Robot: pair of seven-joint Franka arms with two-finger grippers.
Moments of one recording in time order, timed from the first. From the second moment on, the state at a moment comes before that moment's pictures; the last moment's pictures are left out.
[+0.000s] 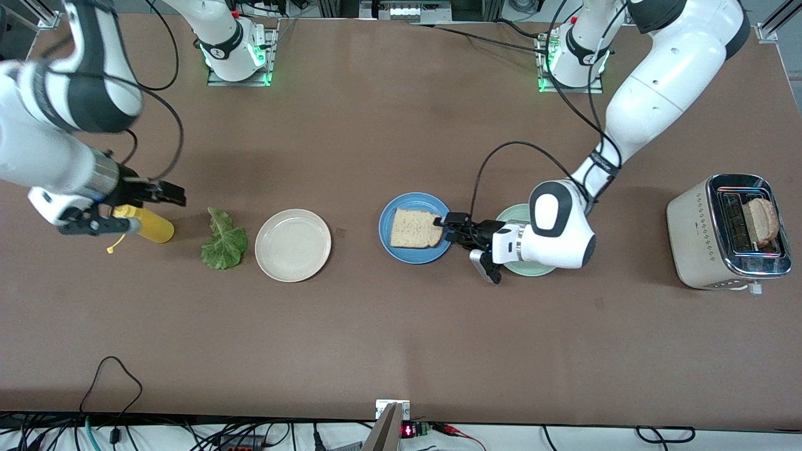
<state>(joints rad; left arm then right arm) 0.13 0.85 -0.58 -1.64 -0.64 2.20 0.69 0.17 0.24 -0.12 -1.81 0.07 1.92 -0.02</state>
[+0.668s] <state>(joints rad) 0.17 0.59 -0.57 -1.60 0.23 1.82 0.26 0.19 0.50 -0.12 -1.95 0.07 2.35 -0.02</state>
